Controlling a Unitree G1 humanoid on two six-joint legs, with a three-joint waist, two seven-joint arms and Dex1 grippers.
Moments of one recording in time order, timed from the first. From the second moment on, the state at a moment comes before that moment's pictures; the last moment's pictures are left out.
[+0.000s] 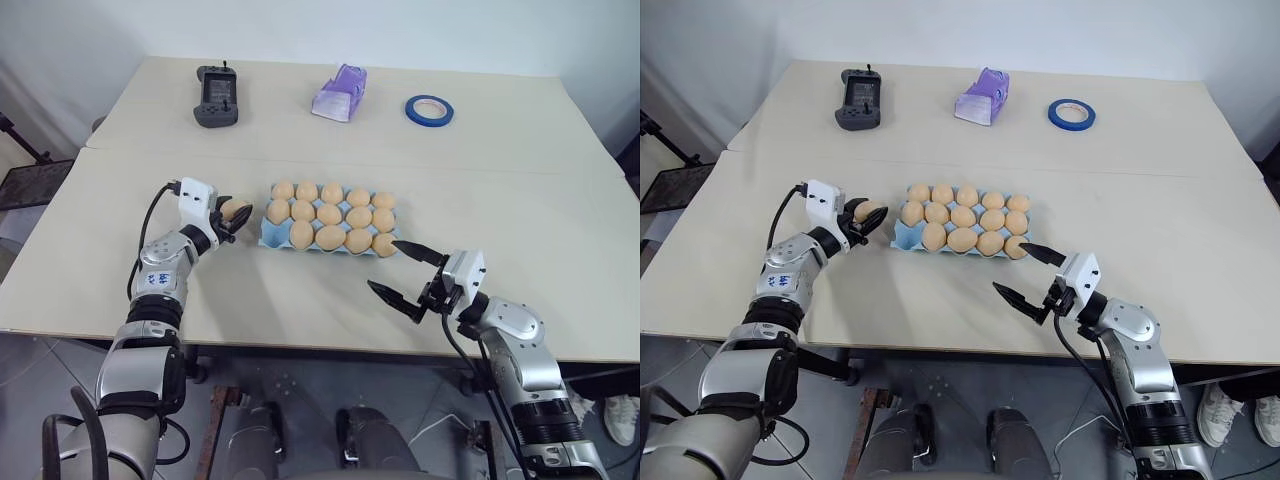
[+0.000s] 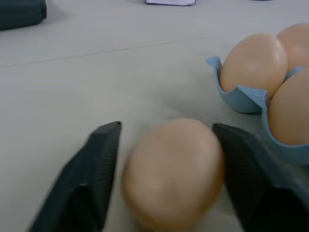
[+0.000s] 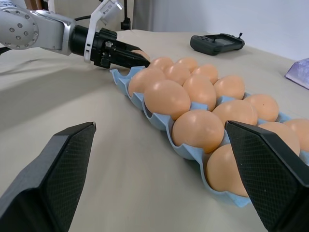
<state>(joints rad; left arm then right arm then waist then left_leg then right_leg) -0.83 0.40 0.16 0.96 -0.15 -0.11 -0.54 -0.20 -0.42 -0.01 0.02 0.37 -0.13 0.93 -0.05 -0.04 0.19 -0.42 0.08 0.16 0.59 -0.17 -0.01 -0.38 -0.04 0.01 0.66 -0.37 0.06</state>
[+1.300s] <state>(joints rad) -0.22 0.69 0.24 0.18 -0.33 0.03 -0.96 -0.23 -0.50 -0.03 0.03 0.38 -0.11 0.95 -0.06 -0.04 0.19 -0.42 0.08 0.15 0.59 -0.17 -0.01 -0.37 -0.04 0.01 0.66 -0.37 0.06</state>
